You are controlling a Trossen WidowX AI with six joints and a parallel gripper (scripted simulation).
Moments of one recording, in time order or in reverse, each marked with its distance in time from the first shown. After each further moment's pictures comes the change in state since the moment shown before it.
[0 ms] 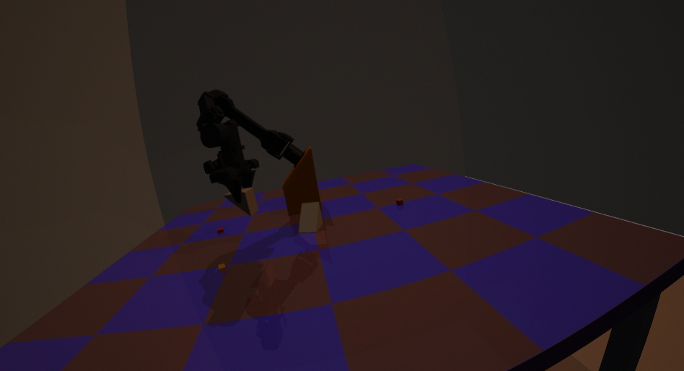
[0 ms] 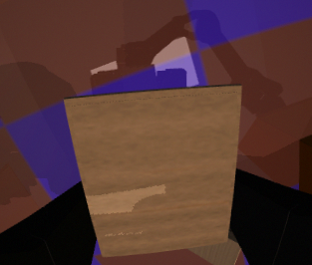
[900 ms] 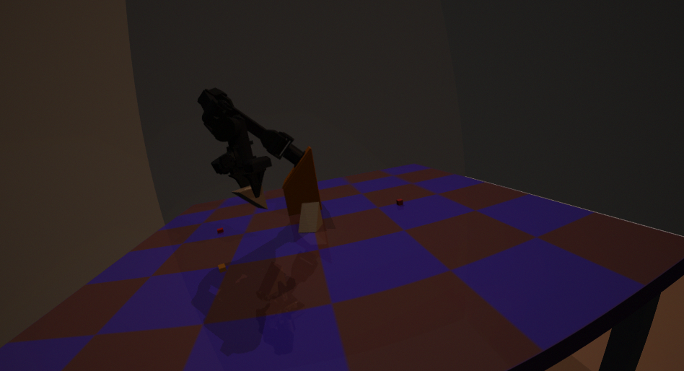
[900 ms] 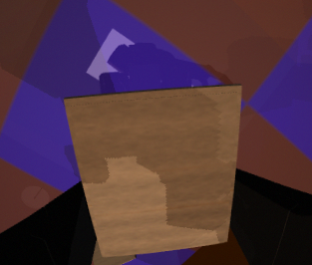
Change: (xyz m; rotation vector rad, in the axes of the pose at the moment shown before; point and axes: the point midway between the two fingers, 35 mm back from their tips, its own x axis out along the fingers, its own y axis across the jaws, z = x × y) arm -0.006 0.007 -0.032 -0.937 0.012 -0.004
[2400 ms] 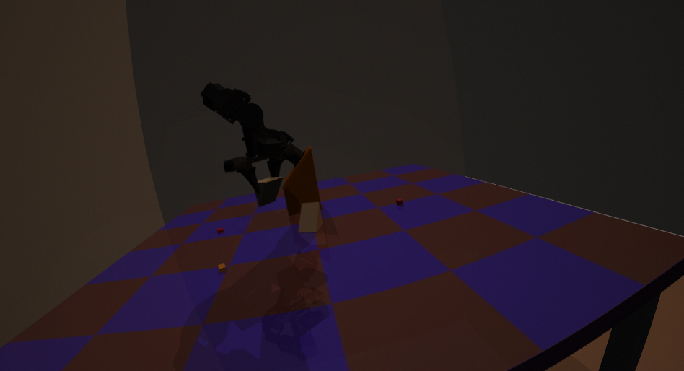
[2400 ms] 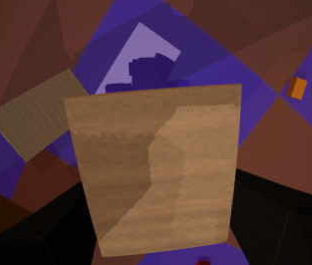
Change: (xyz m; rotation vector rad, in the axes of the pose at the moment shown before) arm -0.013 0.046 -0.027 -1.564 0.007 -0.003
